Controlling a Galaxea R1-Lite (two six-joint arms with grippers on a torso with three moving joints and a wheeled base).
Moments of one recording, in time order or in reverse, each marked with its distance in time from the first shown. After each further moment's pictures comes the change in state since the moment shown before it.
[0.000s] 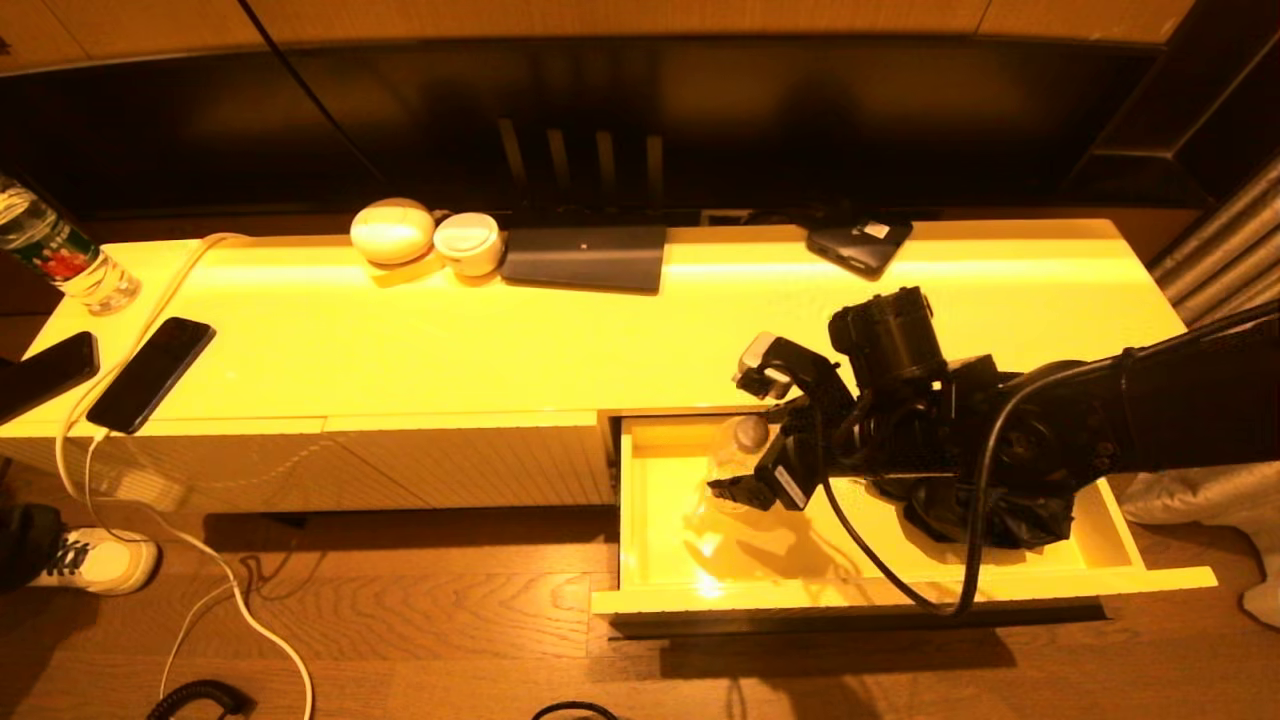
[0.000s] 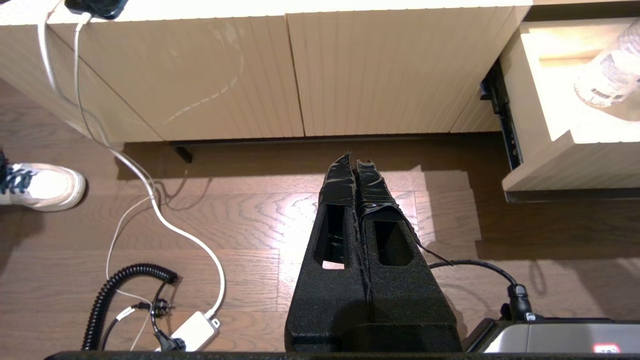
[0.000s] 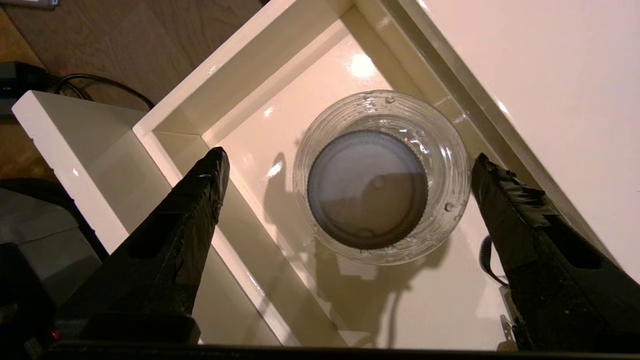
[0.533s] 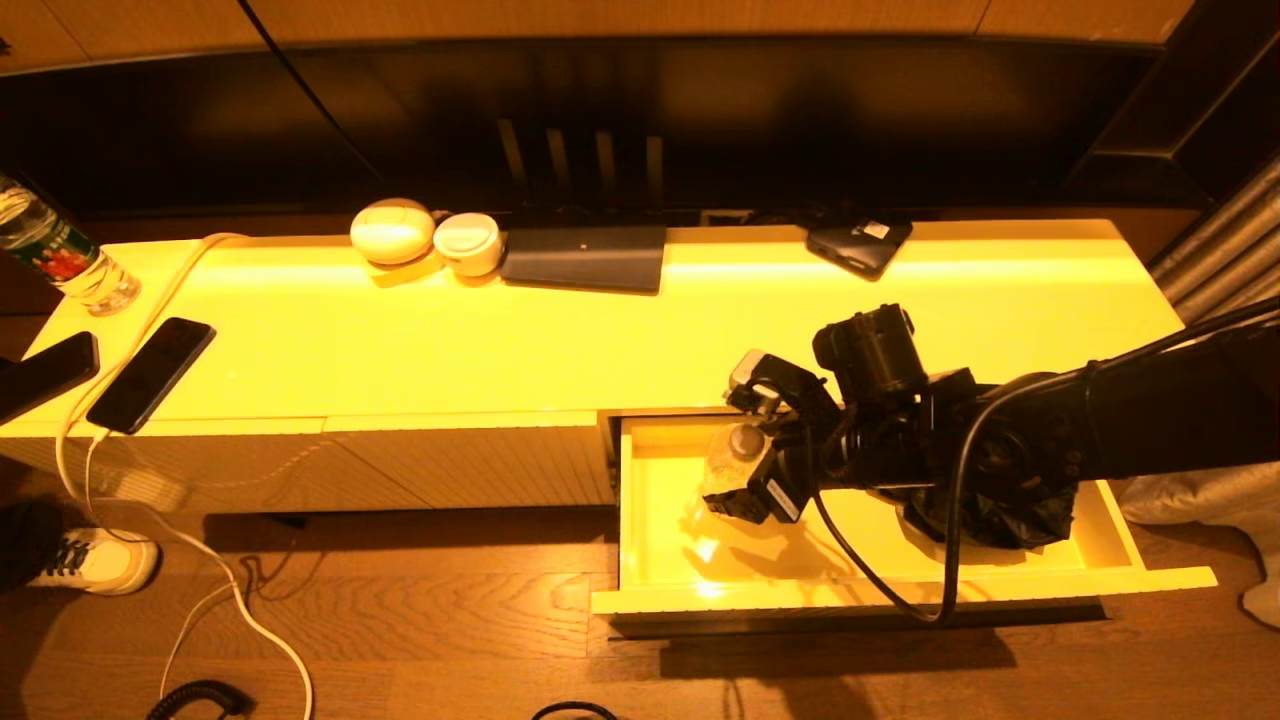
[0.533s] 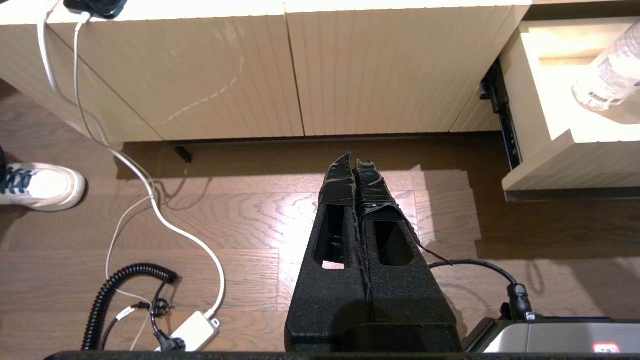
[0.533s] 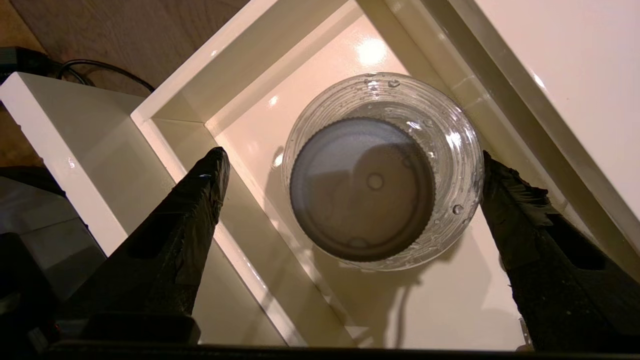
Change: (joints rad) left arm 0.000 0.000 0.000 0.001 0.000 0.000; right arm 0.006 0.033 -0.001 0.005 0.000 -0.002
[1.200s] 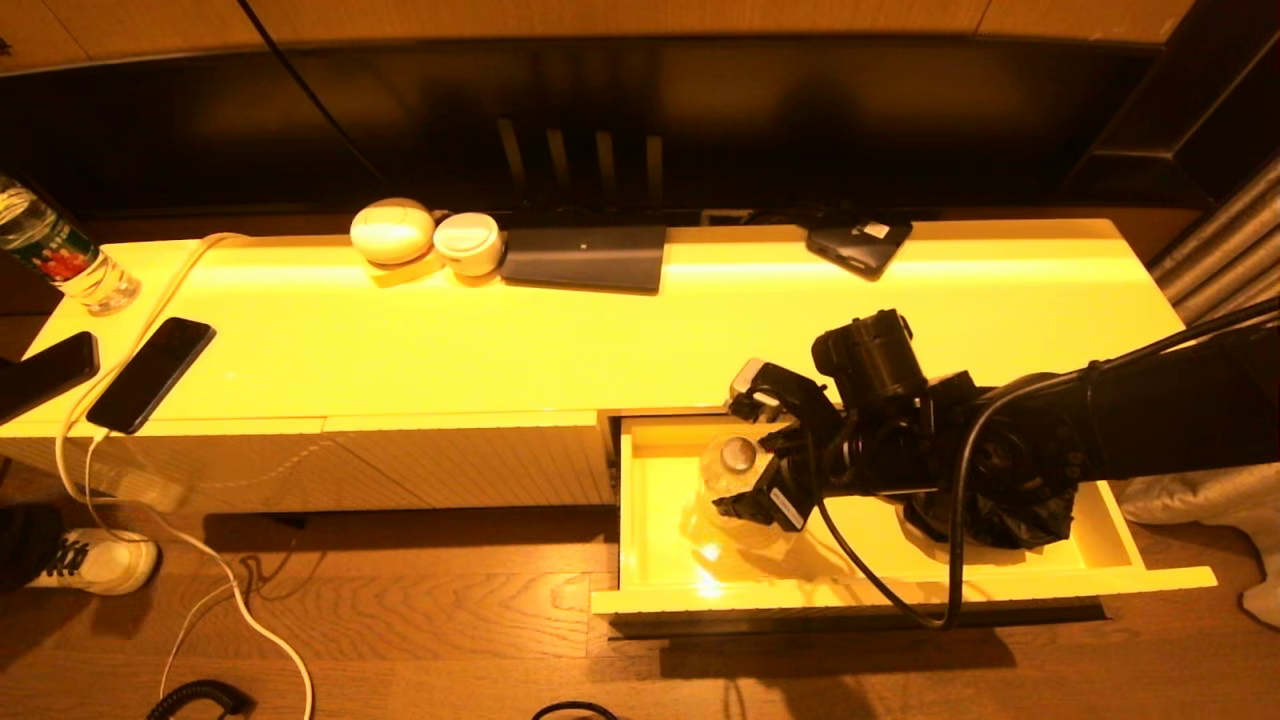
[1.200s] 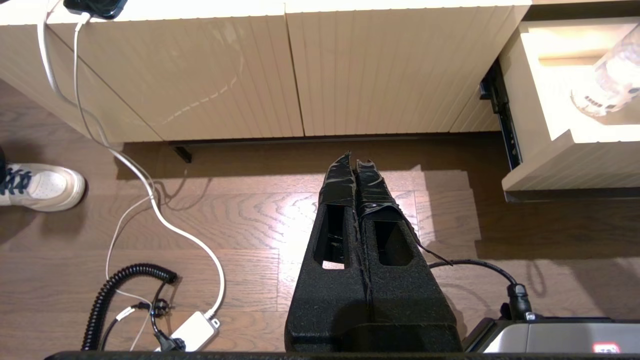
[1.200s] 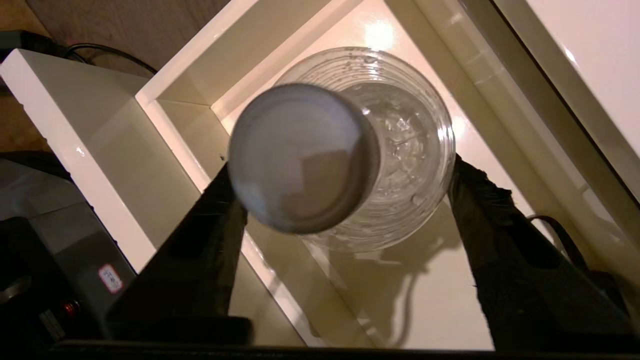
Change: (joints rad) left arm 0.000 0.000 0.000 -0.001 0.000 0.000; right arm 0.002 -0.002 0.002 0.039 -0.002 -0.002
